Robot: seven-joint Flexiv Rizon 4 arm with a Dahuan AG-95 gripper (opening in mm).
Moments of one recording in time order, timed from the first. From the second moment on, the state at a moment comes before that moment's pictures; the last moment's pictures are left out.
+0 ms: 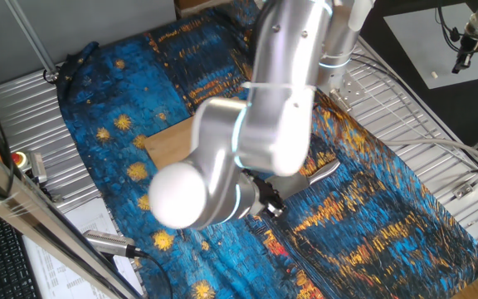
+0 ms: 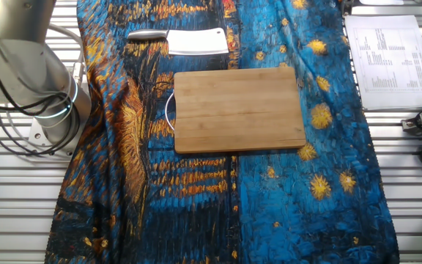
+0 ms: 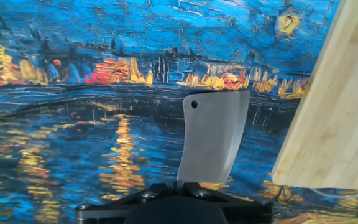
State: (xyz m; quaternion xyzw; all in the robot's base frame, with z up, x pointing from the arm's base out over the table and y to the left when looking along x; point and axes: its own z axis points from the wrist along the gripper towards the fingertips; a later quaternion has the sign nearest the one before) arm 0.372 0.310 0.130 0.10 -0.96 0.03 0.28
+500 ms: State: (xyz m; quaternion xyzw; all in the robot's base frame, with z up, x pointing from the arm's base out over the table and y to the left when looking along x) arm 0.365 0.308 0.124 0.10 -0.96 0.04 0.27
